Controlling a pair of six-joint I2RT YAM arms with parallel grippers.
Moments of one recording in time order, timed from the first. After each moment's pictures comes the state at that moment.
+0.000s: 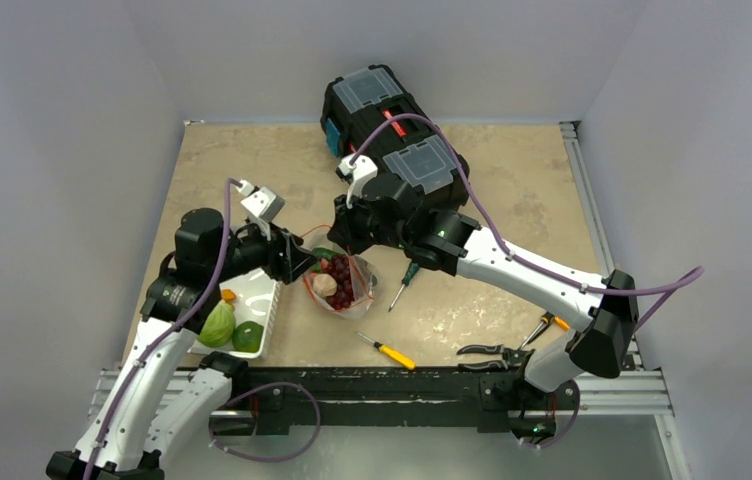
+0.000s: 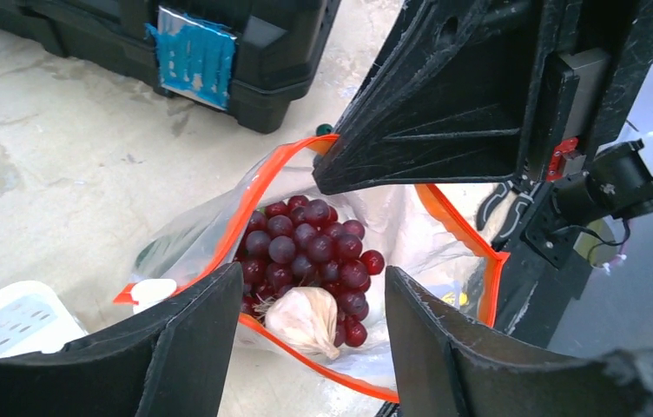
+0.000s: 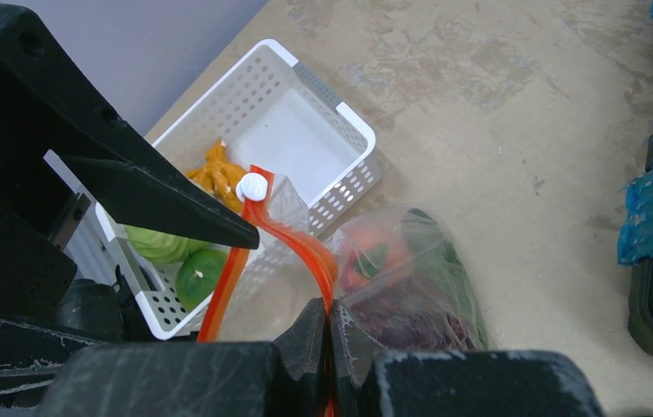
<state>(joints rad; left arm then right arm) -0.28 0.74 0.85 -0.49 0.60 -0.09 1.01 1.52 1.44 -0.38 0.04 0.38</state>
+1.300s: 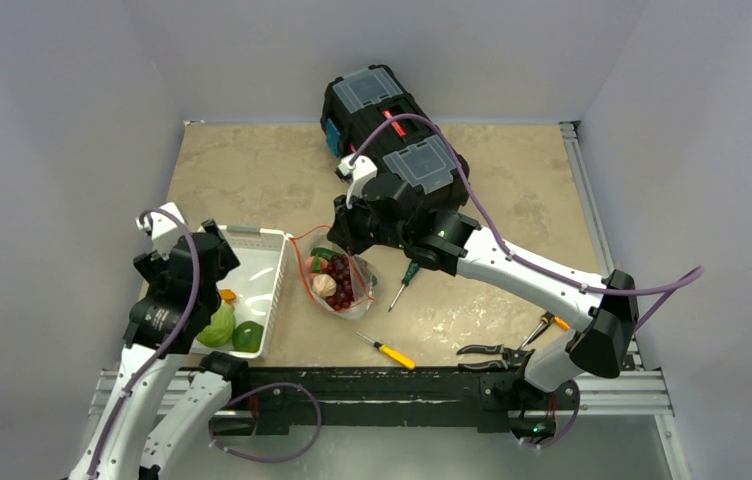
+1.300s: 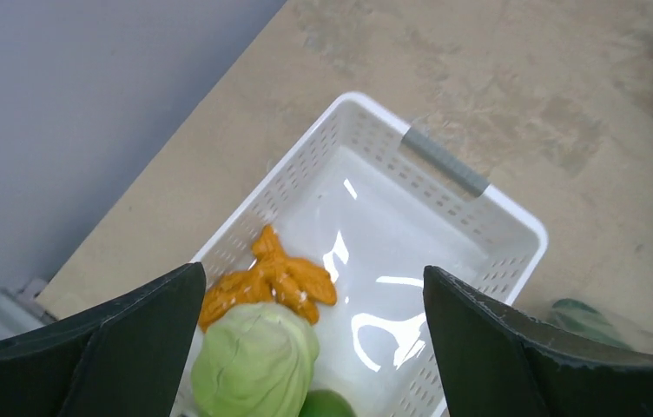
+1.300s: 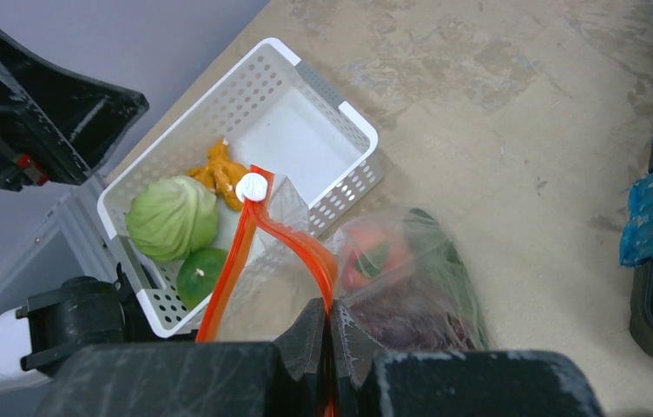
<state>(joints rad) -0.28 0.60 0.87 -0.84 -0.75 -0.47 1.01 1.52 1.44 -0.38 0.04 0.38</state>
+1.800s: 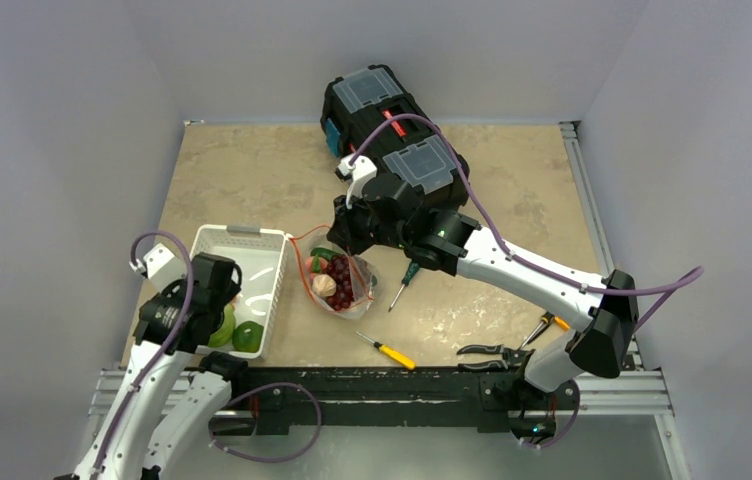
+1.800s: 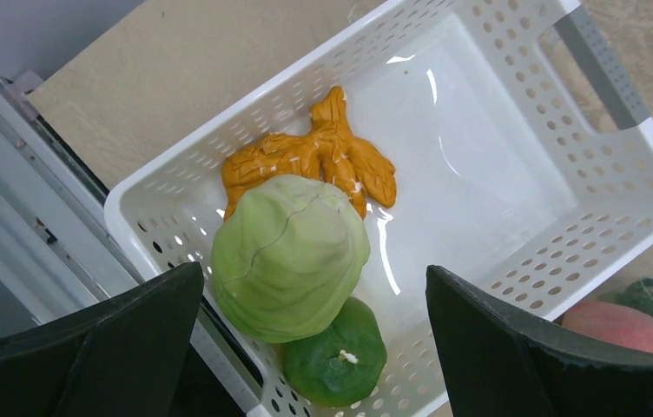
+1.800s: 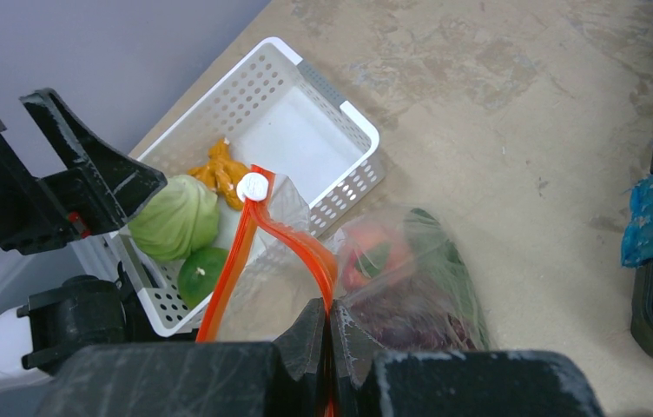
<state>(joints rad) -0.28 0.60 0.80 -1.25 -0.73 -0.99 1.01 1.52 1.44 -0.38 0.03 0.37</state>
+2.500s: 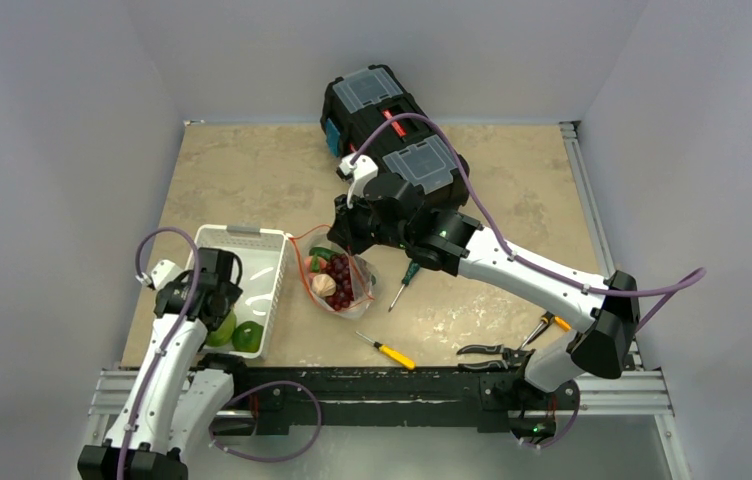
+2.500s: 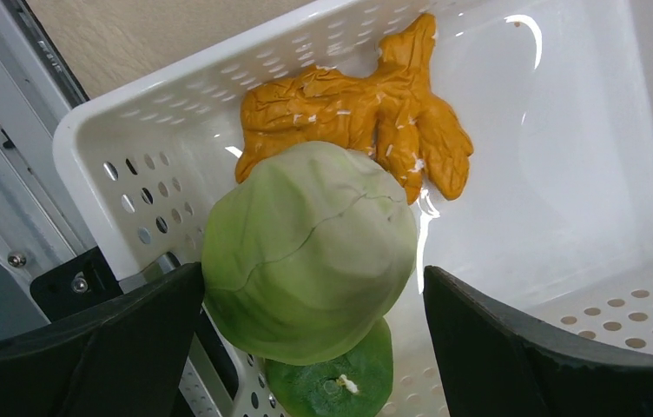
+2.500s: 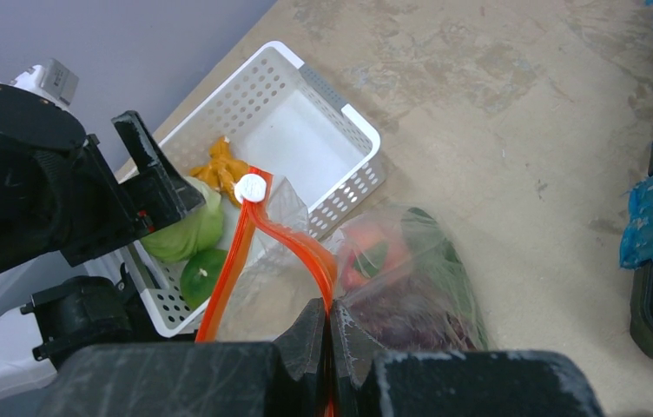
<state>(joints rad) -0.08 0.74 0.66 -1.18 -0.58 -1.11 1.01 1.51 1.44 -0.38 0.03 0.37</state>
